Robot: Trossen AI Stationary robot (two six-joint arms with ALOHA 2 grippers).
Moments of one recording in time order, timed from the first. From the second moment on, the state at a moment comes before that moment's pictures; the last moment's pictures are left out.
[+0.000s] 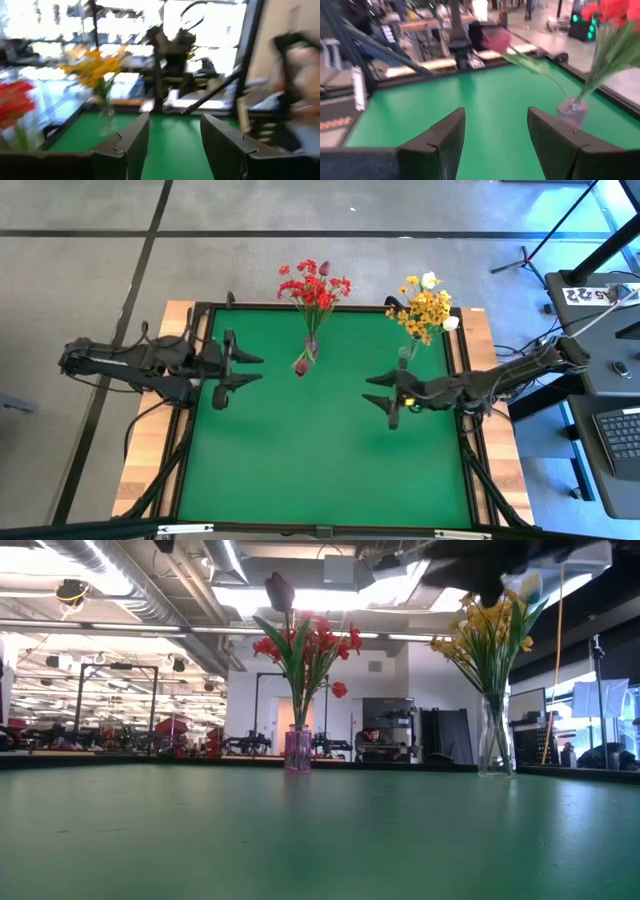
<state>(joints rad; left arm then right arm) -0.11 0.66 0.69 -0.06 -0.17 -0.05 0.33 1.03 0.62 0.18 0.50 0.23</state>
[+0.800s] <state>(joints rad) -0.11 0.44 0.49 -0.01 -0.40 -0.05 0.39 0.55 0.45 0.12 0.48 0.01</state>
